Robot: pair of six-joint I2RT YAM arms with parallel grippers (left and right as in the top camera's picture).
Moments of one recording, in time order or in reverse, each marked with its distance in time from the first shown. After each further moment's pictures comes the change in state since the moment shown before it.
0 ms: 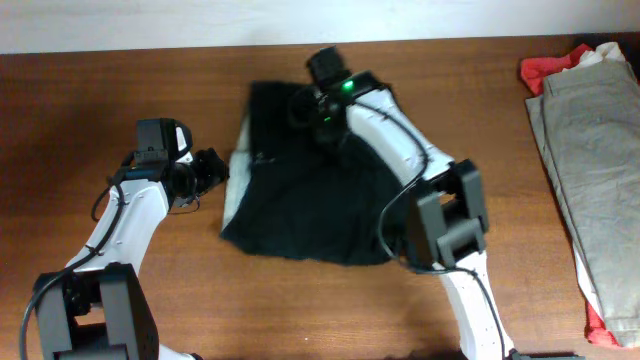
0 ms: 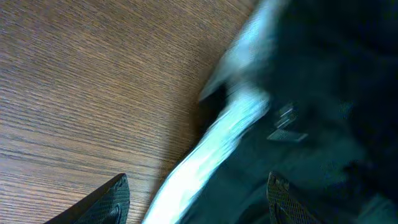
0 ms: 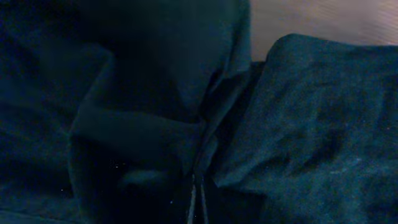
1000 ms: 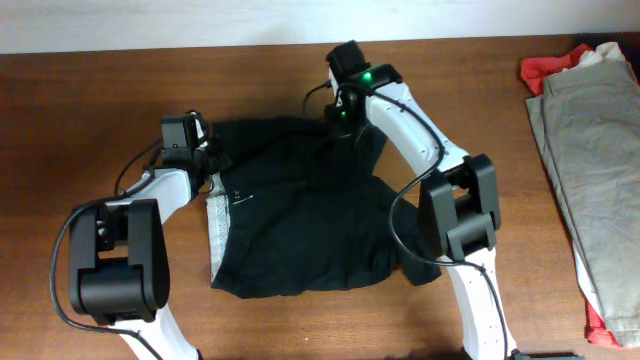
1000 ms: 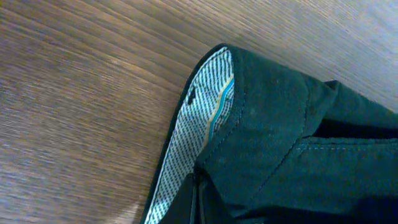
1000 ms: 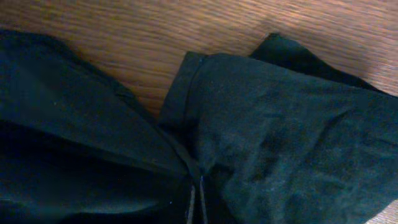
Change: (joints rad) left arm -0.039 0.294 0.012 0.492 -0.090 0.040; right arm -0.109 0.001 0.000 -0.053 -0.128 0.051
